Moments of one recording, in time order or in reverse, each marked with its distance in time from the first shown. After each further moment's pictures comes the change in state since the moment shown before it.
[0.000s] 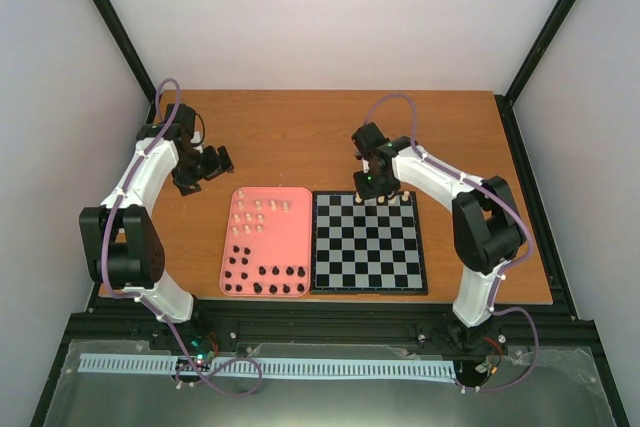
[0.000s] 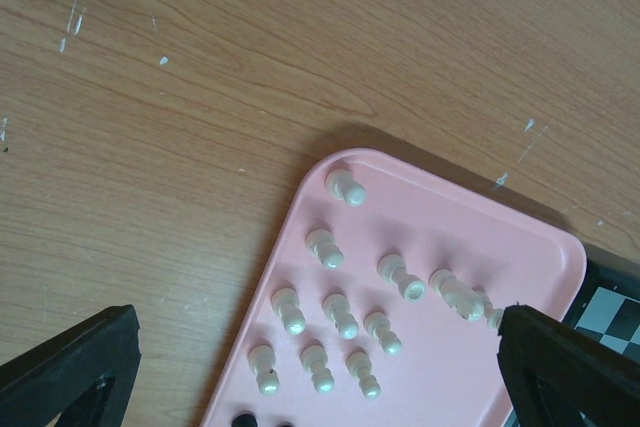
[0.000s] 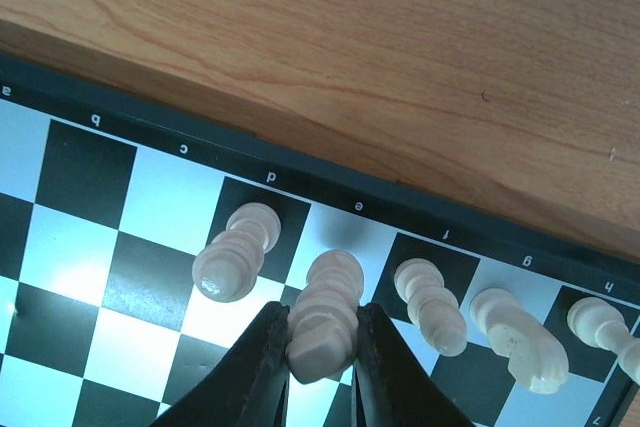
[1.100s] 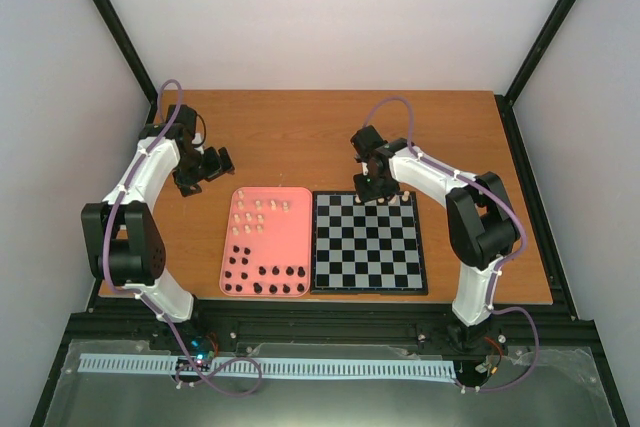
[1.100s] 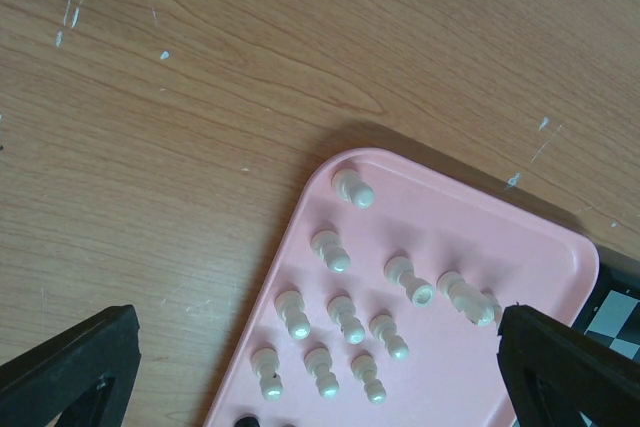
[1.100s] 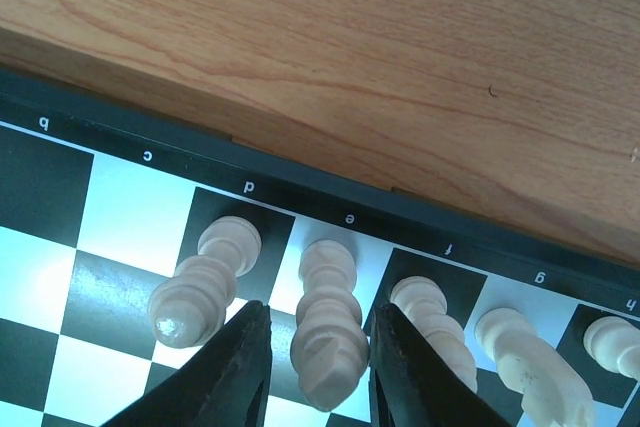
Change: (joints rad) left arm 0.000 0.022 0.000 0.000 -0.002 0.000; right arm -0.006 0.041 -0.014 0.021 0.008 0.000
